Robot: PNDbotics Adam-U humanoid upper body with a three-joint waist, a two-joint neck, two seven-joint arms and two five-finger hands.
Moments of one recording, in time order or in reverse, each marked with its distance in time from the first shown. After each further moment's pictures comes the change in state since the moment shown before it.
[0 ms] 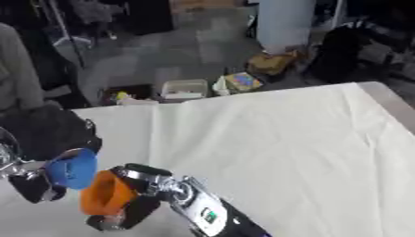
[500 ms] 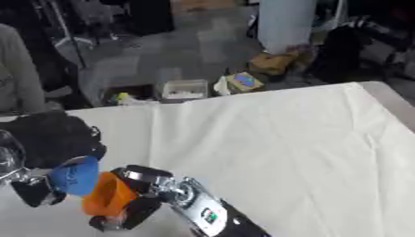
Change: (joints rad) left arm 0.000 0.000 -0.022 0.010 -0.030 -0.063 0.000; right arm 0.000 0.000 0.000 0.006 -0.004 0.004 0.001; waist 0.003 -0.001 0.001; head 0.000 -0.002
